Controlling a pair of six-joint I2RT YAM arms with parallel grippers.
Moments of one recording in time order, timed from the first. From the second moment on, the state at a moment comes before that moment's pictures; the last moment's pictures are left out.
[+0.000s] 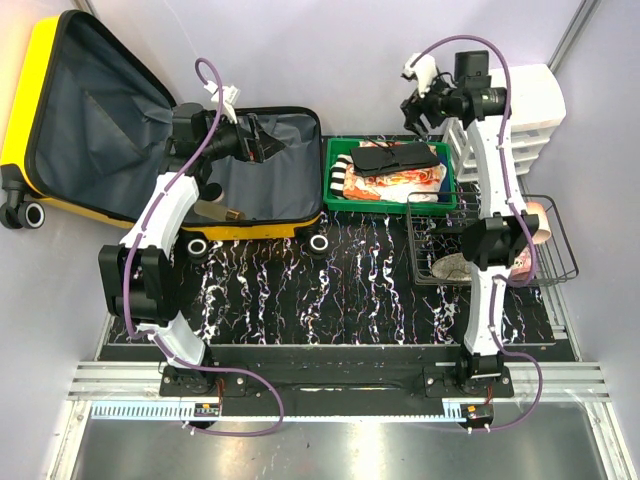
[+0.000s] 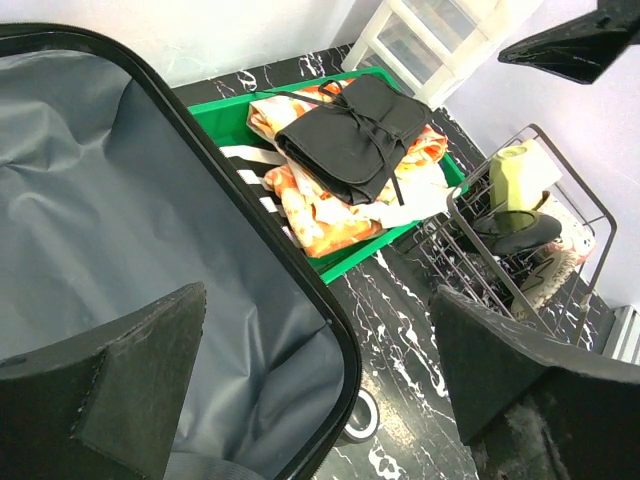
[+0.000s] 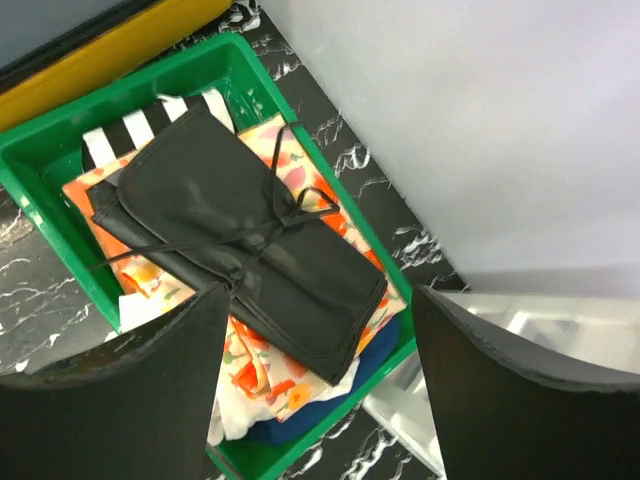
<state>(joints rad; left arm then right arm) -0.08 1.69 1.51 -0.08 0.75 -0.29 0.12 2.18 2.52 -0.93 -0.45 -0.75</state>
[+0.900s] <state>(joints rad) -0.06 1.70 1.51 -0.11 0.76 -0.26 0.29 2.11 2.00 -0.99 -0.34 -0.88</state>
